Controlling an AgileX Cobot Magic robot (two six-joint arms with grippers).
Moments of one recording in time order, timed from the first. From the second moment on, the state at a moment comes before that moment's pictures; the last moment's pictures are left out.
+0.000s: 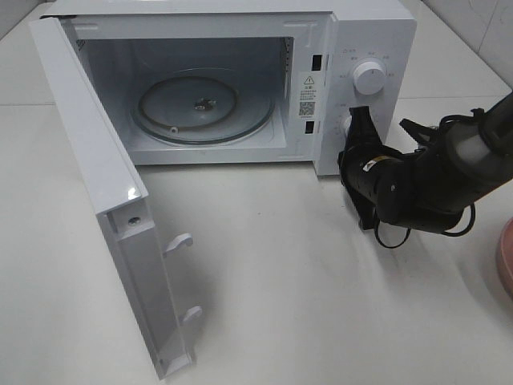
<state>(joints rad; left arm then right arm) 0.02 0.00 -0.50 -0.10 1.05 0.06 0.45 2.12 -0.85 0.50 -0.80 1.23</state>
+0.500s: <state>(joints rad) 0.02 0.00 -0.50 -0.10 1.05 0.06 0.47 1.97 -0.81 0.35 -0.55 1.19</state>
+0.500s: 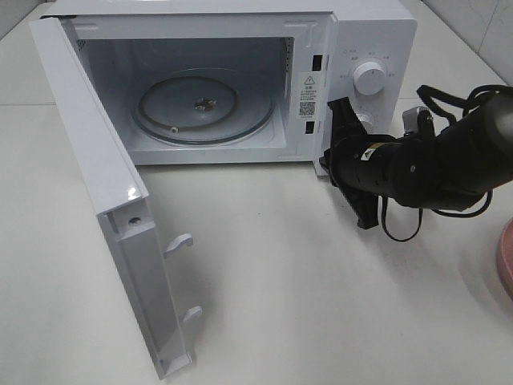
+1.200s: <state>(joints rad) 0.02 0.00 -0.50 -0.10 1.05 0.06 0.47 1.69 -0.81 0.35 -0.06 0.61</state>
